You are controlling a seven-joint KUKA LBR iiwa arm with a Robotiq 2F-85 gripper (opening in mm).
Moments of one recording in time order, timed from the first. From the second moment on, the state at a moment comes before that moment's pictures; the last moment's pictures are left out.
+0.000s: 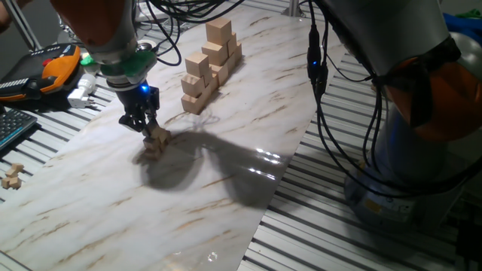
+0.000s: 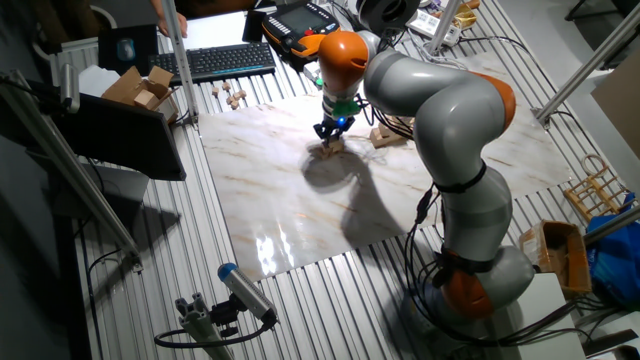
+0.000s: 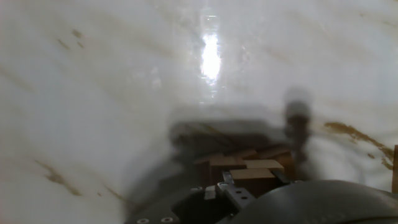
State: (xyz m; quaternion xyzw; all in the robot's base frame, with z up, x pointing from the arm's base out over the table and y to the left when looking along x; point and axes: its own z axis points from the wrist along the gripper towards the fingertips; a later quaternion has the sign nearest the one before) arm 0.603 0.128 0.091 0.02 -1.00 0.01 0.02
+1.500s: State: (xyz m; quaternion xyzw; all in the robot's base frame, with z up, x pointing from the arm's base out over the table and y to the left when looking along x) arm 0.603 0.128 0.089 0.01 -1.00 0.02 0.01
